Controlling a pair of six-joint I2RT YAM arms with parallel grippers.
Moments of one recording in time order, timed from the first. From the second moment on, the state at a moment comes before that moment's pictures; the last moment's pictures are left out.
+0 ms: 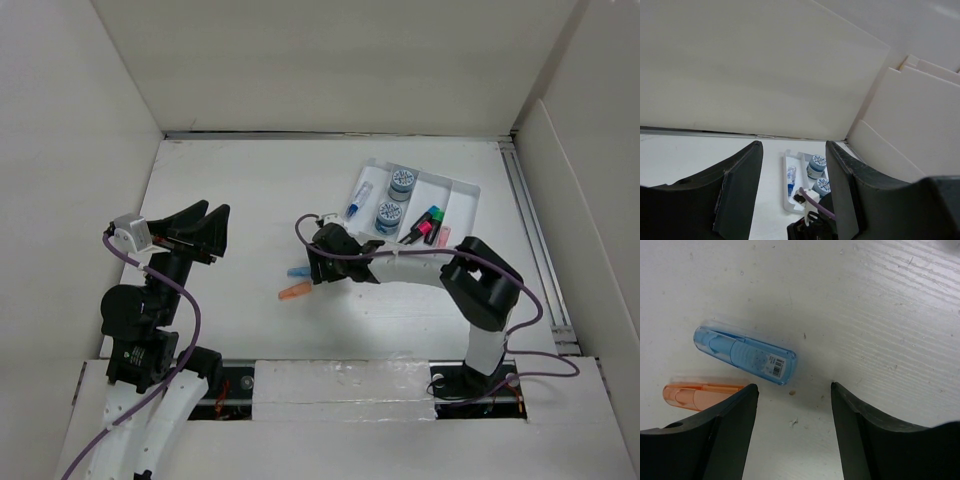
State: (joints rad) left arm -0.28 0.37 0.76 -0.02 0.05 -0.44; right arm 0.92 1.85 1.12 -0.16 0.18 0.57
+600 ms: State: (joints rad) left arm -0.28 0.37 0.76 -0.02 0.05 -0.44; right arm 0.98 2.04 1.36 -0.20 0.32 0.44
